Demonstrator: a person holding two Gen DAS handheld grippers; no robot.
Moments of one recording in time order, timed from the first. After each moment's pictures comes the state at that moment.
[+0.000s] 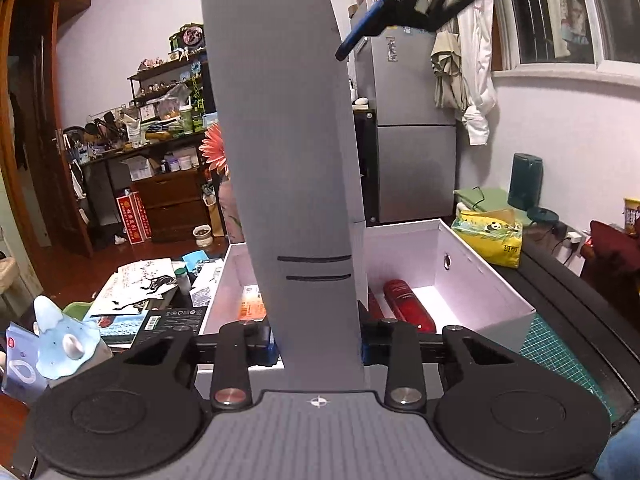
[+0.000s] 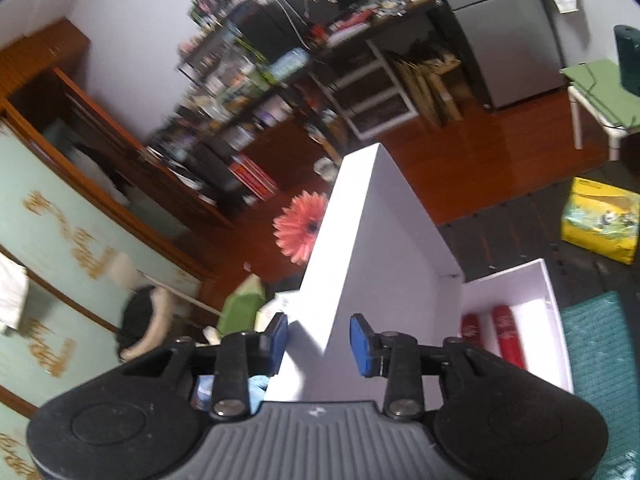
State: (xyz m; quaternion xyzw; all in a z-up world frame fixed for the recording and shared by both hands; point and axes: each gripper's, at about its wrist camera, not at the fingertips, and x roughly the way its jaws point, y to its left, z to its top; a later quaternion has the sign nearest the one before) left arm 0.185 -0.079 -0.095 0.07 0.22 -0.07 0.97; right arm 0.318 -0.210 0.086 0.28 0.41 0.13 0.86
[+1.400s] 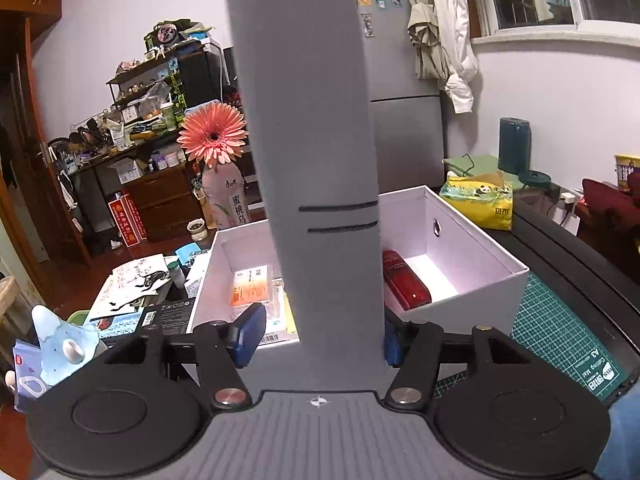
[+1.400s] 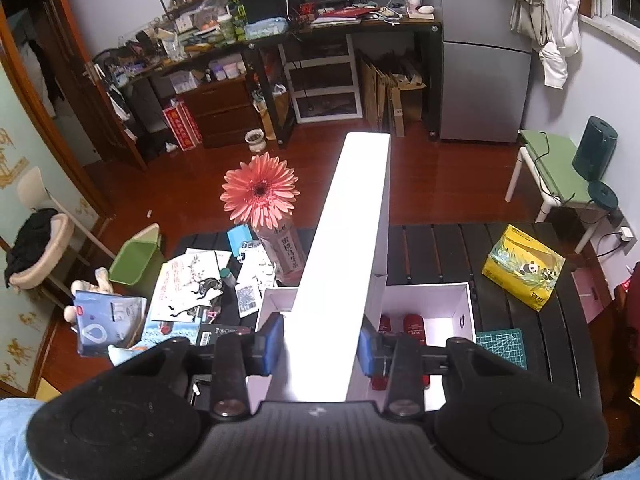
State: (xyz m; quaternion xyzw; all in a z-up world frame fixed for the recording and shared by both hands) left arm 0.180 -0.088 -0.103 0.12 0.24 -0.09 0.96; right arm 0.314 -0.158 0.099 0.10 0.44 0.05 0.89
